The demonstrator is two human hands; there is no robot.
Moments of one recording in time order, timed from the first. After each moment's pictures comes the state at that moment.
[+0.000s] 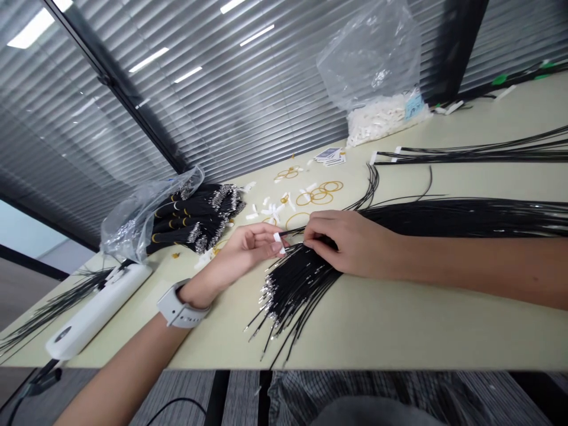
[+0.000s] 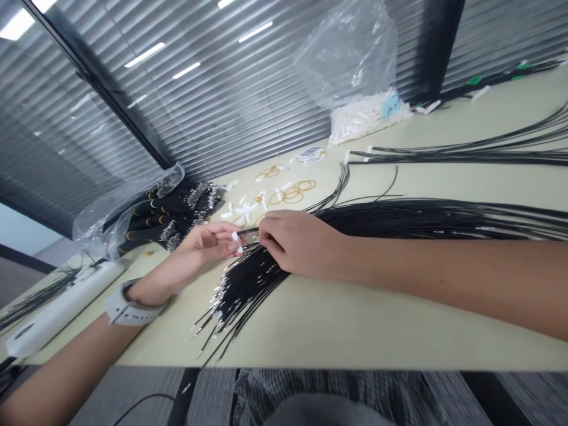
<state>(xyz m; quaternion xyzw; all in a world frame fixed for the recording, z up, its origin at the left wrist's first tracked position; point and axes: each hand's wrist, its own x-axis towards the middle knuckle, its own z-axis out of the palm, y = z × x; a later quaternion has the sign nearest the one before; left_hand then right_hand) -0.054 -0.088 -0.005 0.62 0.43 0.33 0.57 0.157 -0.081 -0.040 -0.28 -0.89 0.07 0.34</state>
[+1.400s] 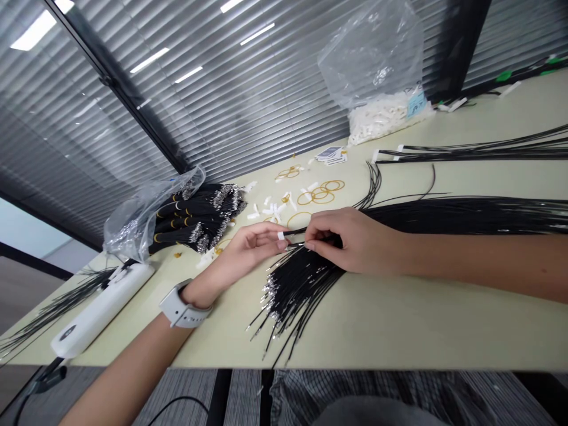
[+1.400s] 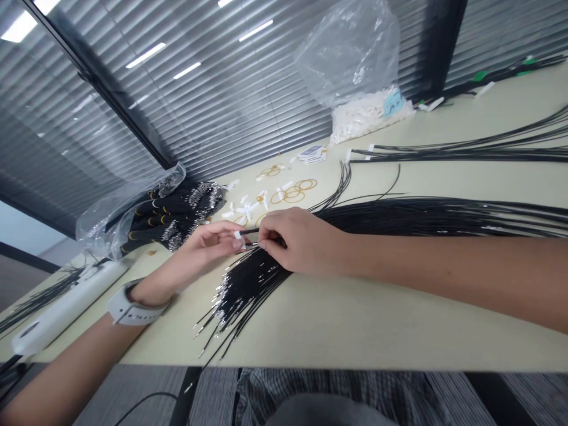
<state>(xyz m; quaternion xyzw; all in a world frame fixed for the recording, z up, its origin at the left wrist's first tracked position) -0.055 -0.086 -0.007 0.69 0.43 0.31 0.50 0.157 -0.084 -0.032 -0.30 -0.87 0.17 0.36</state>
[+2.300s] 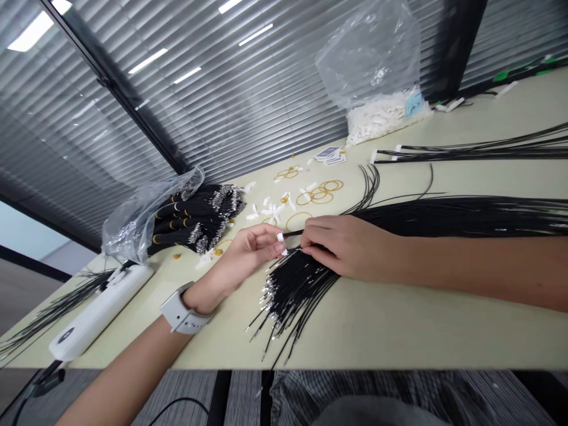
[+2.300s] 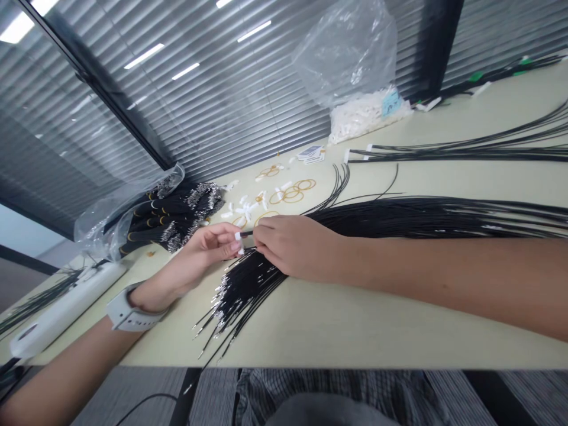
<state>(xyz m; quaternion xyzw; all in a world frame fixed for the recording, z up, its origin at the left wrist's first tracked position) -0.047 -0.093 -0.006 0.62 0.47 0.33 0.53 0.155 -0.083 -0.041 -0.23 -0.91 -0.03 0.33</state>
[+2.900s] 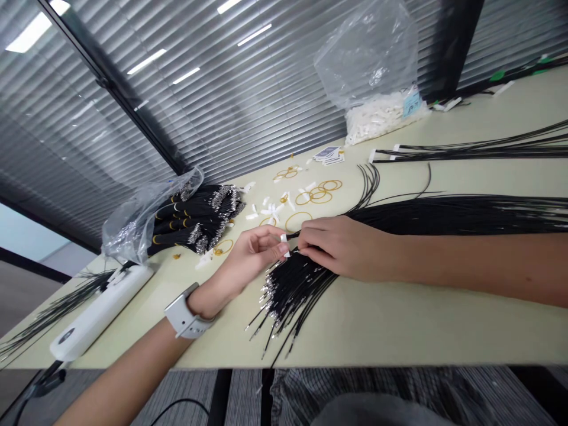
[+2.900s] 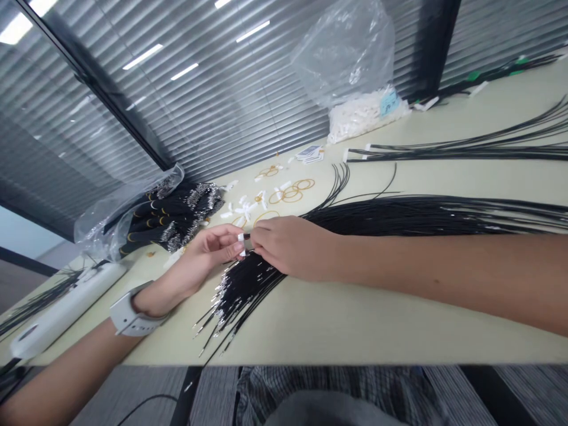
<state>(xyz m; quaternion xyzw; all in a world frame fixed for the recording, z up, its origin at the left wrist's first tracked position) -0.041 -0.098 -0.009 0.63 0.47 0.34 0.52 0.152 -0.083 -0.040 -0.23 -0.93 0.02 0.30</state>
